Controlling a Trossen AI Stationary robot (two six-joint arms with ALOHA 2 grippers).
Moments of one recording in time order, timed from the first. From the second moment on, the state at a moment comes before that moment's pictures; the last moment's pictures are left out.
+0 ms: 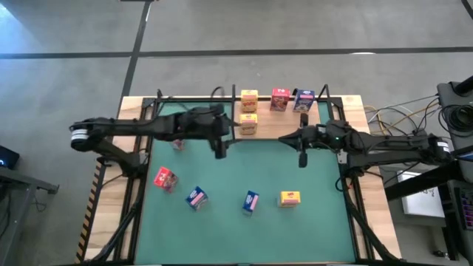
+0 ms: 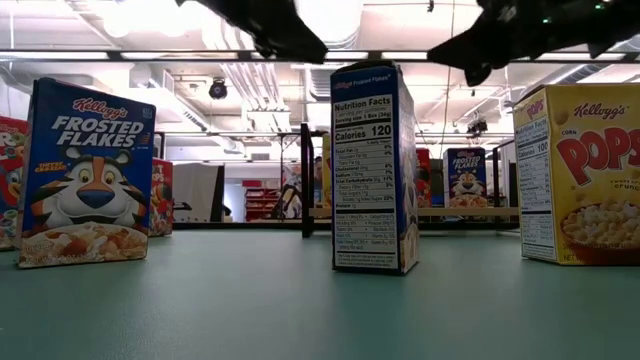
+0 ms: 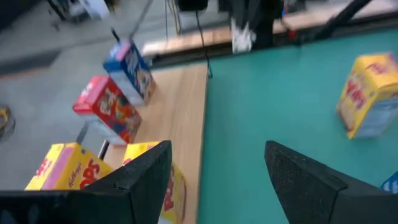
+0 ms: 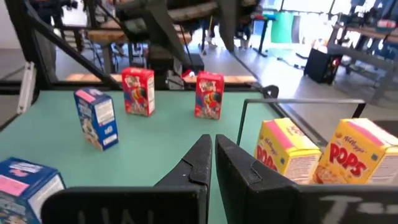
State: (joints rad) left arm 0.14 1.41 1.15 -0.18 -0.07 0.24; right arm -0.18 0.81 0.48 0.20 -0.08 -0.08
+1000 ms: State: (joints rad) left arm 0.12 0.96 0.63 0.19 -0.08 0.19; right arm -0.18 1.32 0.83 0.22 0.03 -0.09
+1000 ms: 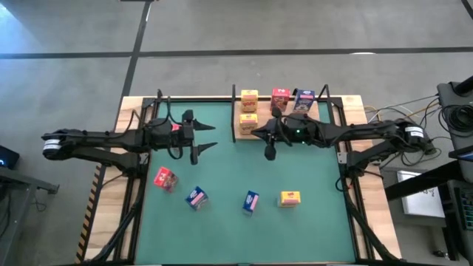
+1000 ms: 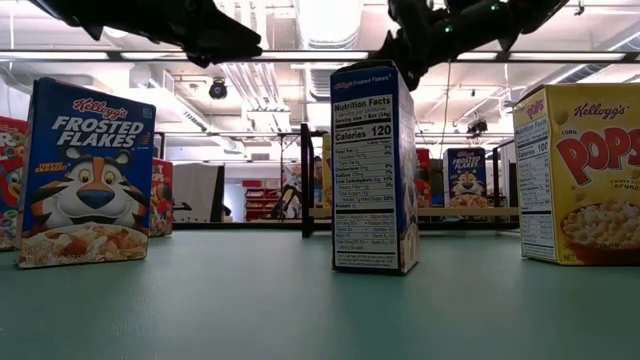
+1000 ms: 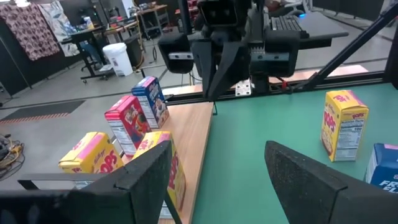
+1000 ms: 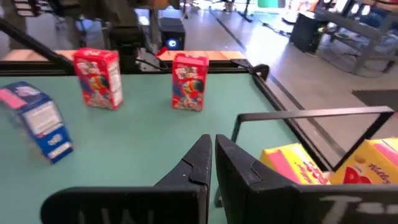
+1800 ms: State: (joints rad) left arm 0.12 0.96 0.64 0.16 -0.08 0.17; right arm -0.19 1.35 1.09 -0.30 0.13 -0.05
